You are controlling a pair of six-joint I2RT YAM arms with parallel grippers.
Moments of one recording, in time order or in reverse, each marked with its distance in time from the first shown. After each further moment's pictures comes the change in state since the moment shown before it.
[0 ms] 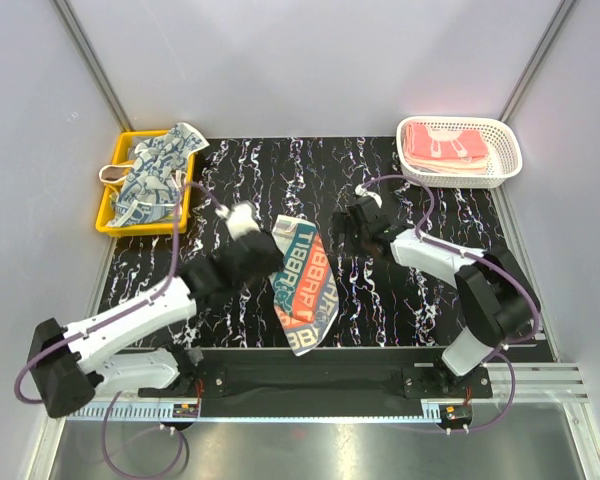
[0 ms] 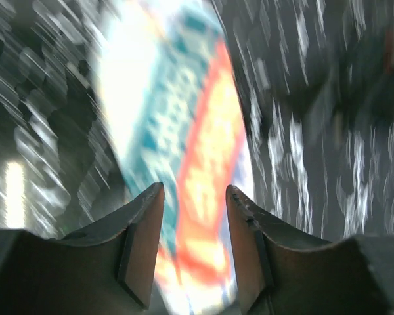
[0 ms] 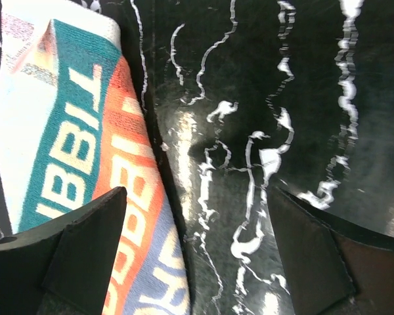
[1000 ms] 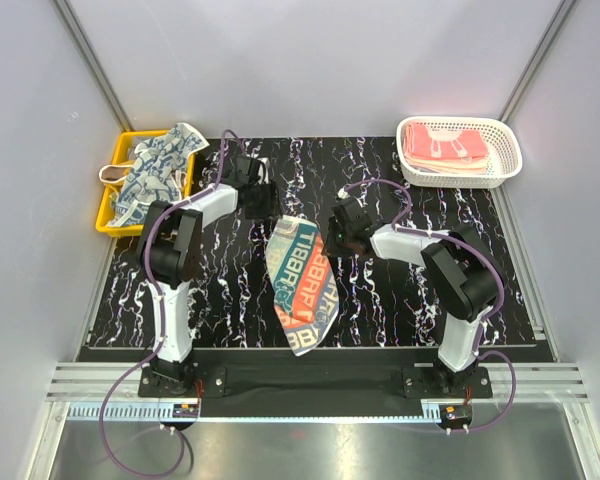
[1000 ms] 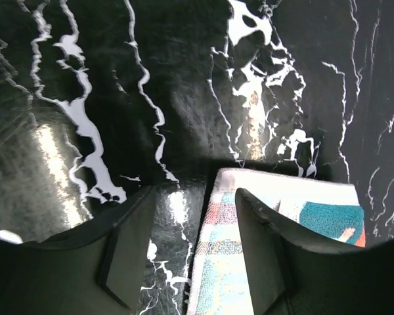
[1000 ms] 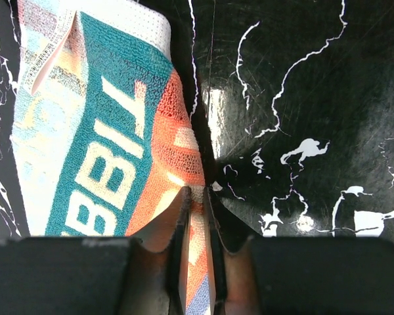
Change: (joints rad) left arm 0.694 0.991 0.611 0.175 0.668 0.575; right arm 0.026 0.229 0.084 0.134 -0.132 0.061
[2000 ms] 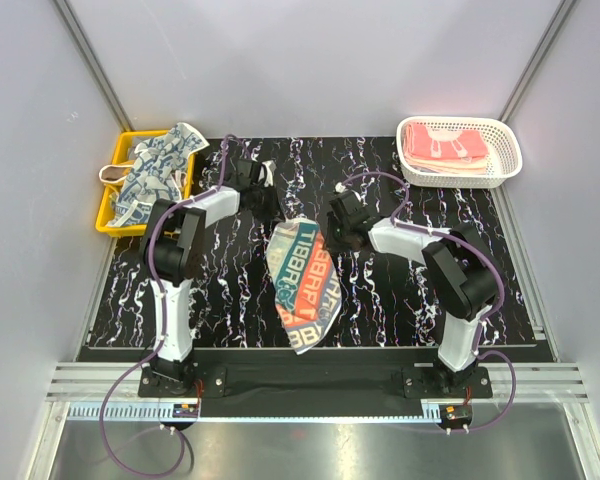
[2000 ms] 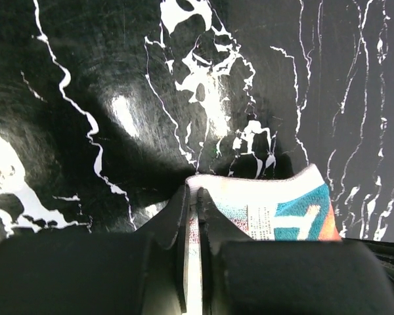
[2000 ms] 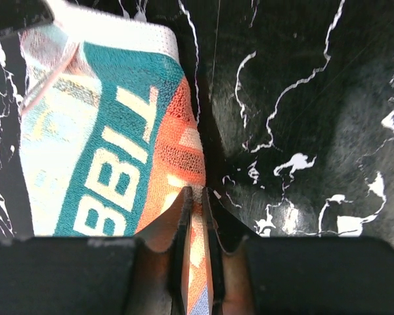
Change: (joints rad) left arm 0.001 0.035 -0.010 0.065 0.174 -0.031; right arm 0.000 0.010 0.073 -0.079 0.034 -0.037
